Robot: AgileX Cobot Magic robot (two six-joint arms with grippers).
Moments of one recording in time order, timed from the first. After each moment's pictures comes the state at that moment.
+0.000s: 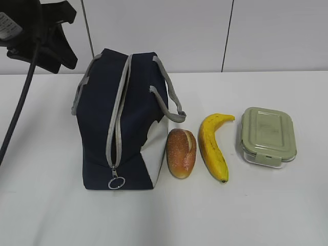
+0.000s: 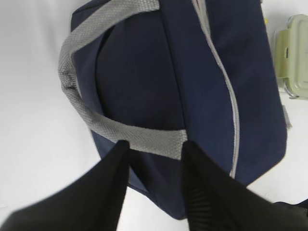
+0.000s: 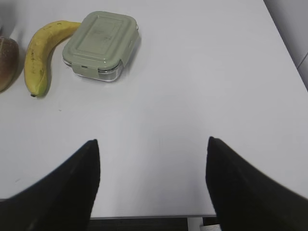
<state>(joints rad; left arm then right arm) -0.24 1.60 -1.50 -0.31 1.10 0.00 0.02 -0.02 -0.51 -0.10 1.16 0.04</state>
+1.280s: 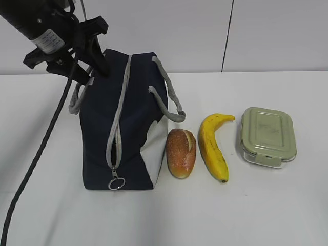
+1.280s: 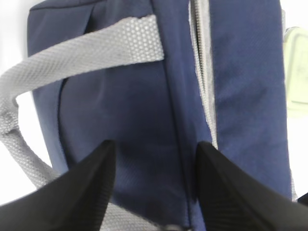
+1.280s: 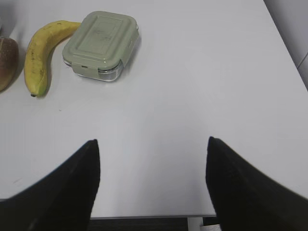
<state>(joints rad) -0.24 1.84 -1.64 -0.43 1.11 -0.01 0.02 -0.02 -0.51 -0.10 1.16 0.04</state>
